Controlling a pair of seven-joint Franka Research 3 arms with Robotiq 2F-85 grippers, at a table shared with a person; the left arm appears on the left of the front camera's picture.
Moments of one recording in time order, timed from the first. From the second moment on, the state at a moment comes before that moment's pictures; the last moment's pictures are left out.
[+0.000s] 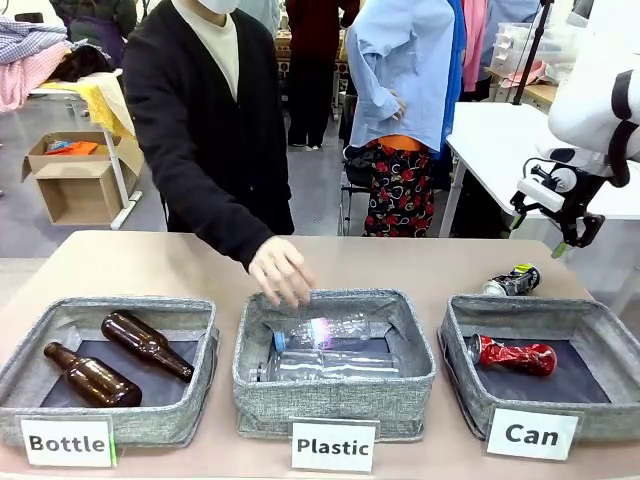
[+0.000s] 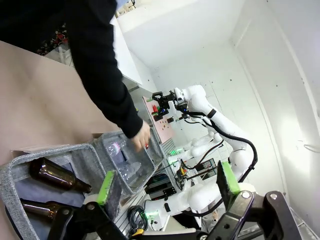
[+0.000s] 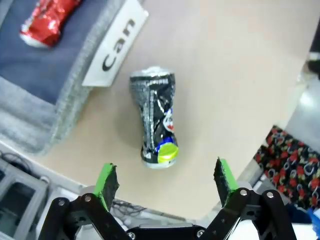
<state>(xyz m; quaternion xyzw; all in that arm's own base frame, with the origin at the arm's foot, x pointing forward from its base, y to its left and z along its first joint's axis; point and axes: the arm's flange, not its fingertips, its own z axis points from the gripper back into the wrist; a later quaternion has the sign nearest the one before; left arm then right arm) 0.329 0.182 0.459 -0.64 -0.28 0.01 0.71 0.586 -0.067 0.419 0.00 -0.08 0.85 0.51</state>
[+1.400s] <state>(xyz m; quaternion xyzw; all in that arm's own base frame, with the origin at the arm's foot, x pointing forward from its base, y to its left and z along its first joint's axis) 0.329 0.182 0.459 -0.64 -0.28 0.01 0.71 0.603 -0.022 0.313 0.03 -0.02 0.92 0.39</state>
